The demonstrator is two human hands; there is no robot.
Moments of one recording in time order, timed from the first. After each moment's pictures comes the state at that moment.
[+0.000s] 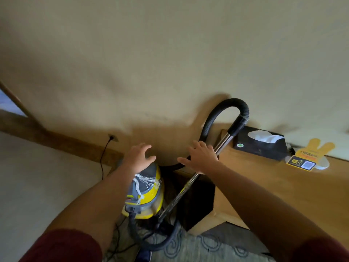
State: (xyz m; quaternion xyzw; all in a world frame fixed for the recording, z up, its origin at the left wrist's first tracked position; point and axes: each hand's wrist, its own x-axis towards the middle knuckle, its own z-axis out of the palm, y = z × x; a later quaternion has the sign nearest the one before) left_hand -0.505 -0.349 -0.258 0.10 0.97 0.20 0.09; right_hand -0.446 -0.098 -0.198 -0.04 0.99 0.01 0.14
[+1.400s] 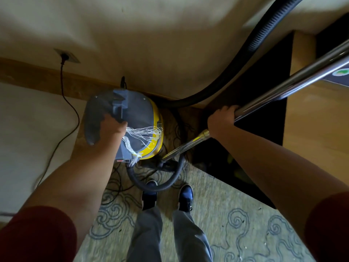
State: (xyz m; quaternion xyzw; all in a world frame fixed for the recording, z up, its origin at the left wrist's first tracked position) left_hand -0.638 -0.415 -0.606 -0.26 0.91 0.21 0.23; right_hand -0.576 -0.101 -0.494 0.03 0.84 0.31 0.44
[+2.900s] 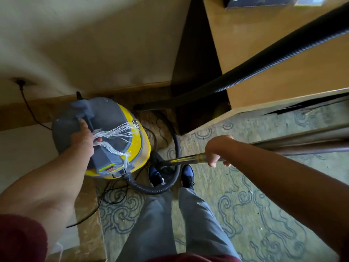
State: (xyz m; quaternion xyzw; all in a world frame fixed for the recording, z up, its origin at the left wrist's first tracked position) left_hand -0.561 -0.458 -0.519 -0.38 0.76 0.45 0.27; right_hand -0.331 -0.171 -0.383 0.22 0.73 -0.01 0.64
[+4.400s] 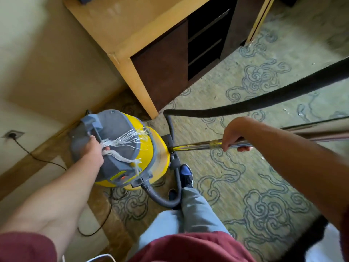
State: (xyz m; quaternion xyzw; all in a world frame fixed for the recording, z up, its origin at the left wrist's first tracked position) left_hand -0.178 -0.439 -0.420 -0.21 0.82 0.45 0.28; right_hand 0.210 -0.193 -0.357 0.50 0.63 -0.34 0.49
